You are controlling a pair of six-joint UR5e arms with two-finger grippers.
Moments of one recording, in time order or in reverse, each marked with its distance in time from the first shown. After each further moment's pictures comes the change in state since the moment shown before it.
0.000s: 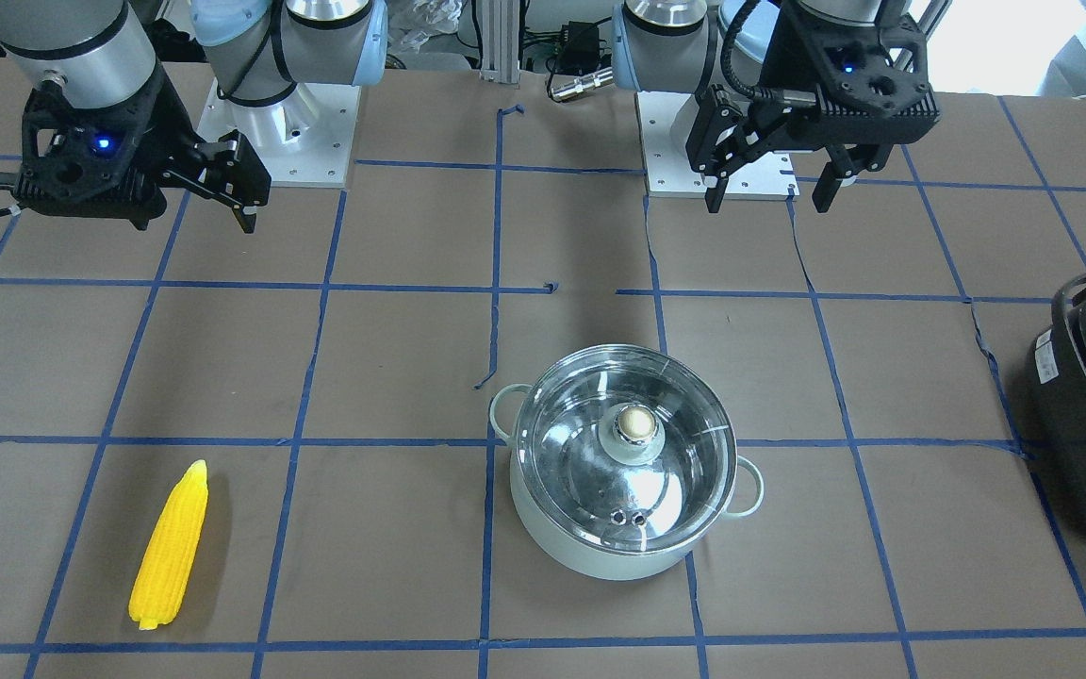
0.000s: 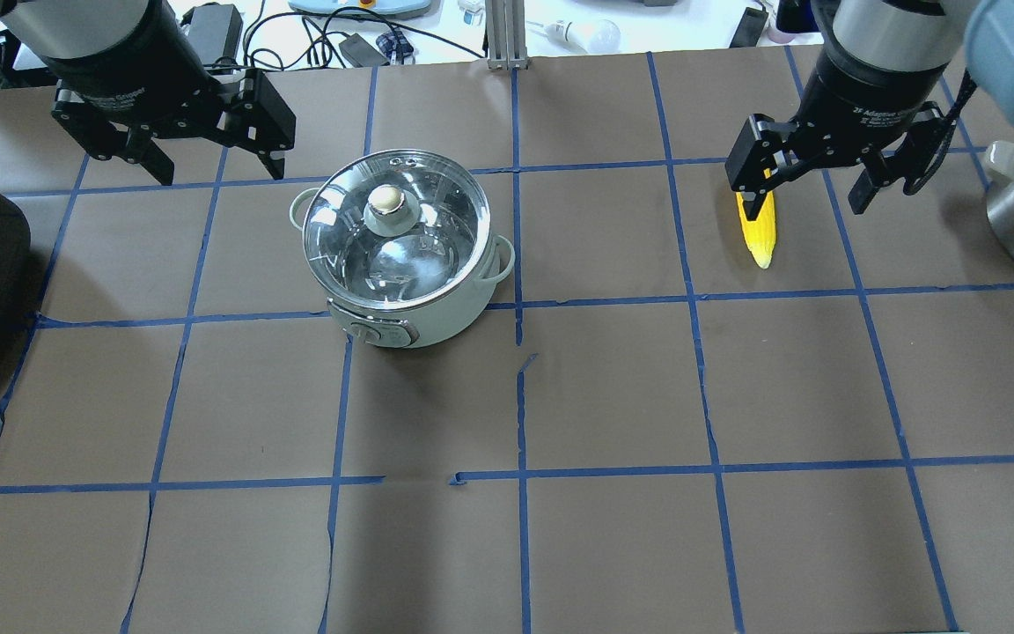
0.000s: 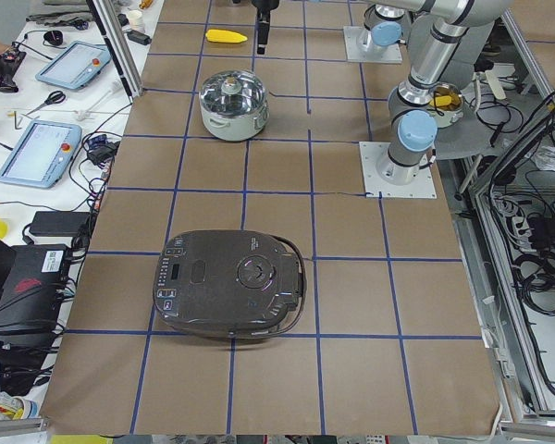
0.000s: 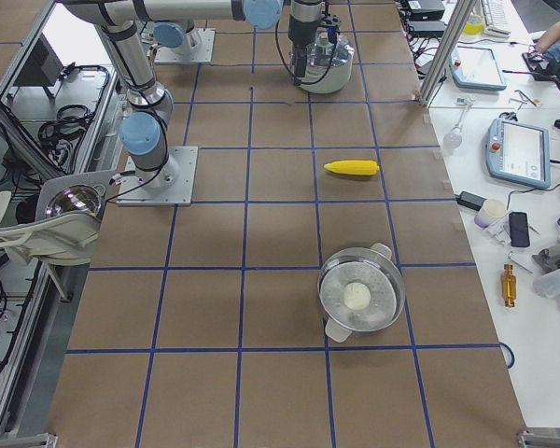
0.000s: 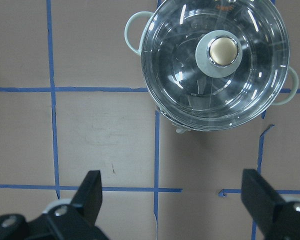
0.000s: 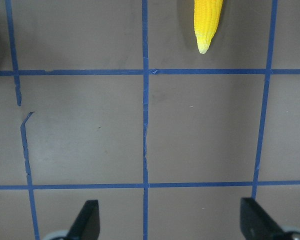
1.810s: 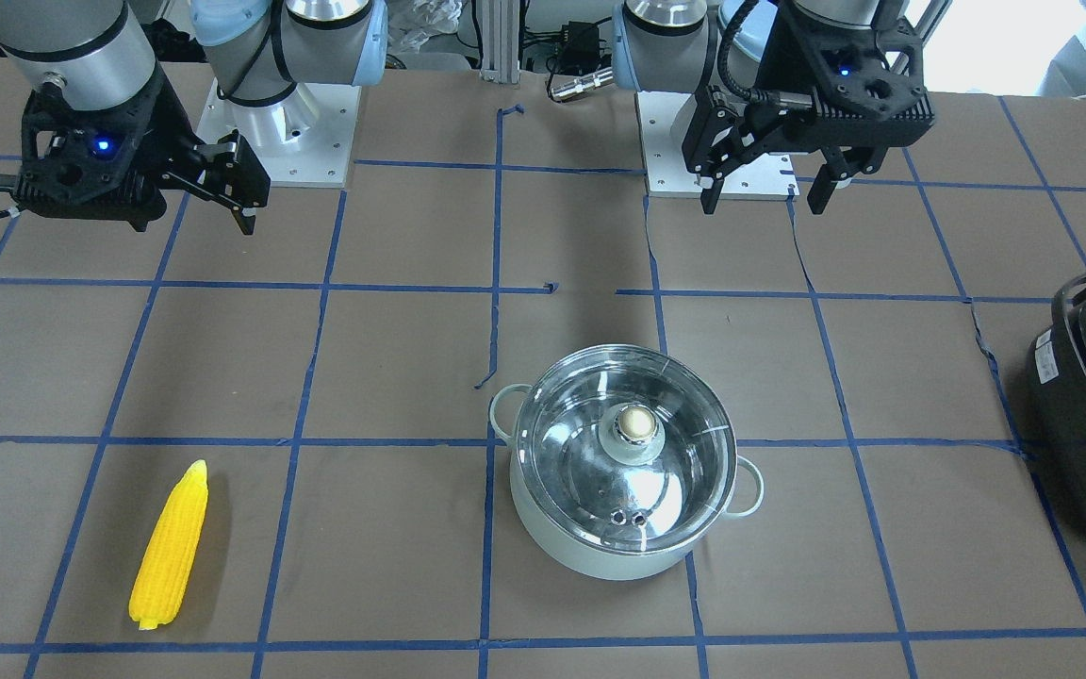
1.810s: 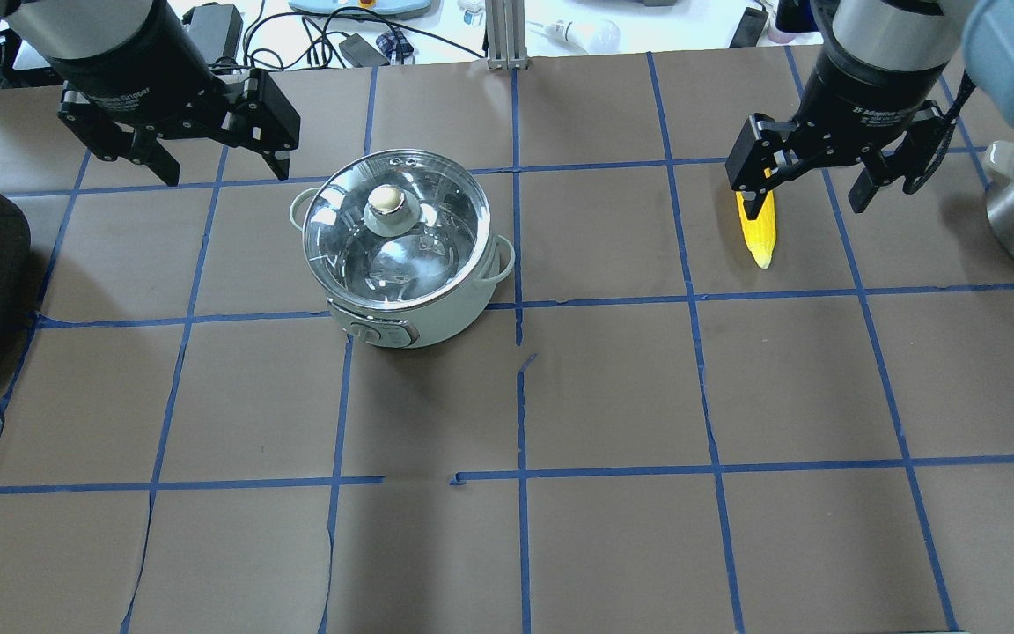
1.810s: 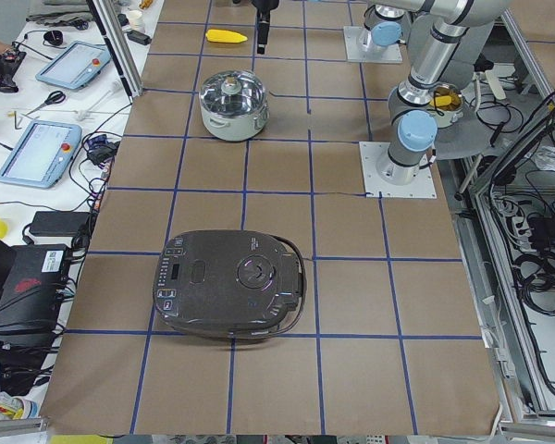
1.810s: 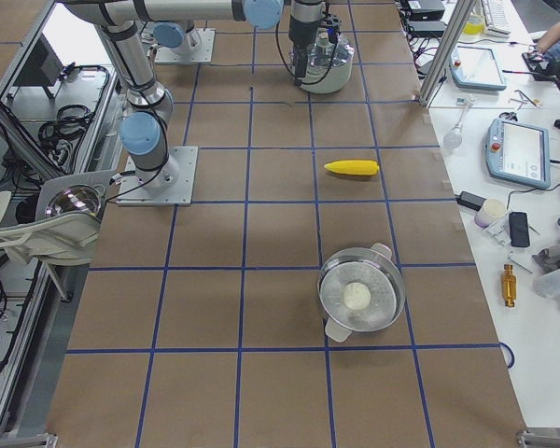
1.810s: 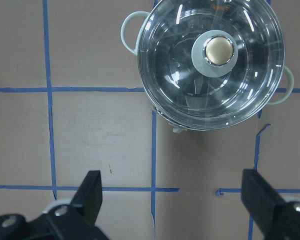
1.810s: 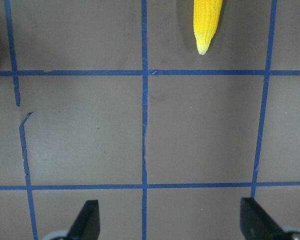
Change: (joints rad) left arm -0.002 -0.004 0.000 -0.001 -0.009 -0.003; right arm 0.000 0.002 0.000 -0.001 -0.003 -0.003
